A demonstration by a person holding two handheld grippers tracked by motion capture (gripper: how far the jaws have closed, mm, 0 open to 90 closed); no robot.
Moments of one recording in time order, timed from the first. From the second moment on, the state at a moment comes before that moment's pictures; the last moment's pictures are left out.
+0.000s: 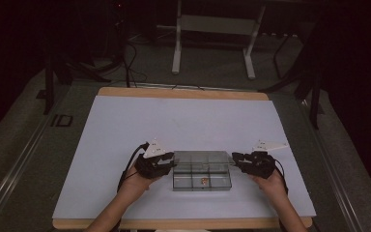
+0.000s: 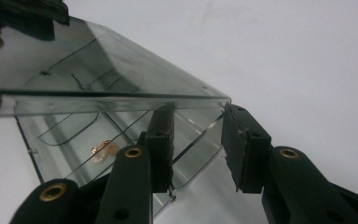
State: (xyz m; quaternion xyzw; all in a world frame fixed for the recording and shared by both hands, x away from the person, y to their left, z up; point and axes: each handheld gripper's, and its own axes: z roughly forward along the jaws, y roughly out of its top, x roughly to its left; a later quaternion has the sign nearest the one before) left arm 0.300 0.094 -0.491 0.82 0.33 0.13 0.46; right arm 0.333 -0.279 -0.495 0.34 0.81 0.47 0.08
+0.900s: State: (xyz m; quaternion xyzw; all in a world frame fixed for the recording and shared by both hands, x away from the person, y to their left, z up) left arm 0.298 0.099 -0.508 0.83 0.34 0.13 0.43; right arm 0.329 -0.282 -0.510 0.35 0.82 0.45 0.09
